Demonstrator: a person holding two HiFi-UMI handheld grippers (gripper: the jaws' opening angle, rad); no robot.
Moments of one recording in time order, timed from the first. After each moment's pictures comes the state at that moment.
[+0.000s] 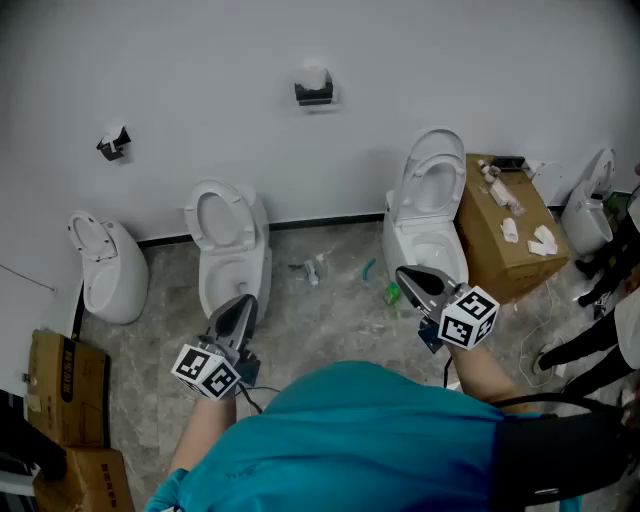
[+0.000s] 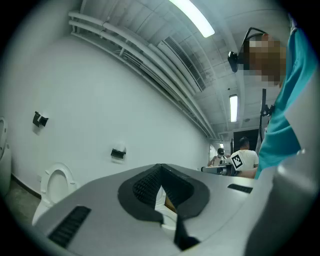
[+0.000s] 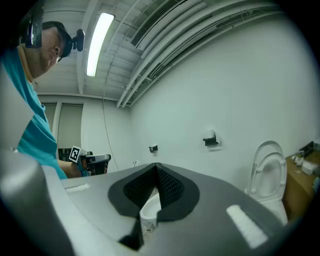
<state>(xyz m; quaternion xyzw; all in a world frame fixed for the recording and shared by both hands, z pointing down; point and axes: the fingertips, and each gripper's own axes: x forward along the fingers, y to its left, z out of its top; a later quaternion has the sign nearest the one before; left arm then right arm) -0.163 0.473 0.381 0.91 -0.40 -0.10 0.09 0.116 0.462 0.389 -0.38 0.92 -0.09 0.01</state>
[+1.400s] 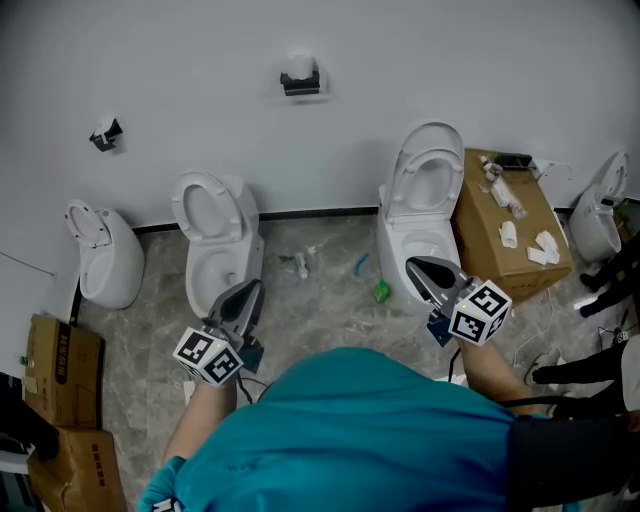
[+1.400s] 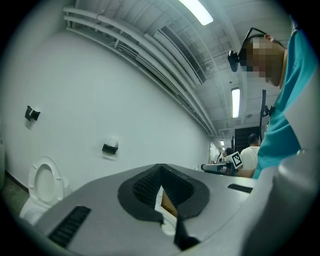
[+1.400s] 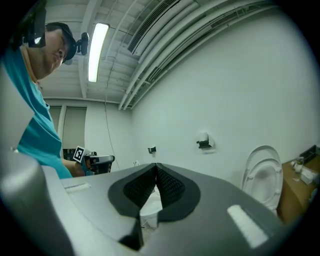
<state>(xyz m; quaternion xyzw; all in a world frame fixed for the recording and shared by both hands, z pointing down) -0.036 0.432 0.386 0.91 -0.40 -0.08 0.09 0.237 0.424 0.389 -0.36 0.93 -0.09 0.01</state>
